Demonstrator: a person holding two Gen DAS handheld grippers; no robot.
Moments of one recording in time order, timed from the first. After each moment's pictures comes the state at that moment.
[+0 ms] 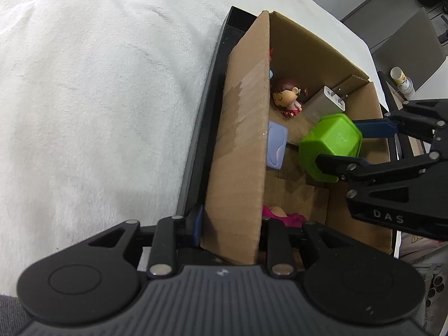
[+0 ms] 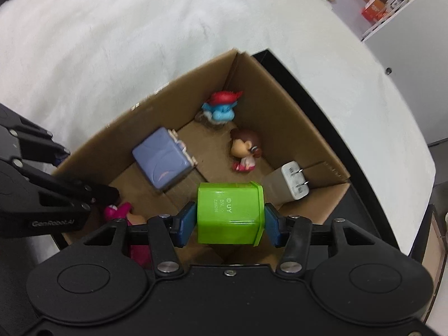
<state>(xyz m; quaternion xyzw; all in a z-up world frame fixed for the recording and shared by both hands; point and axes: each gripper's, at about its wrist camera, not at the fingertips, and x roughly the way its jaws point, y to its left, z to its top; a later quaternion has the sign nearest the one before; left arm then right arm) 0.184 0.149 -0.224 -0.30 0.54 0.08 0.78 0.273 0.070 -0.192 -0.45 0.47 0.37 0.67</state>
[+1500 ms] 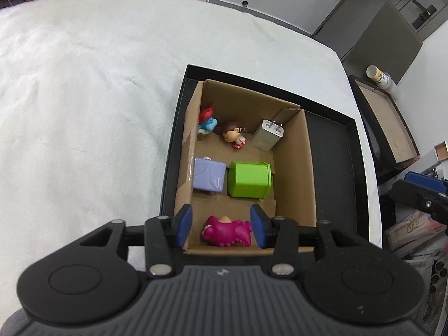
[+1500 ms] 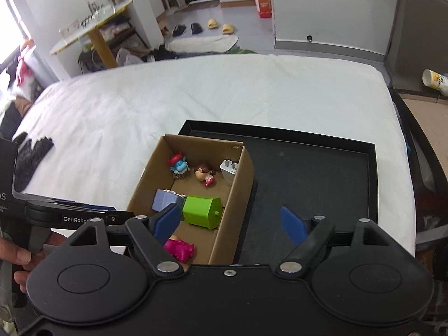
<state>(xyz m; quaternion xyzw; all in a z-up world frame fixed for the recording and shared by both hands) 0.200 0.108 -0.116 -0.23 0.52 0.08 0.82 0.278 -0.099 -0.074 -0.08 0.48 0.31 0.82</state>
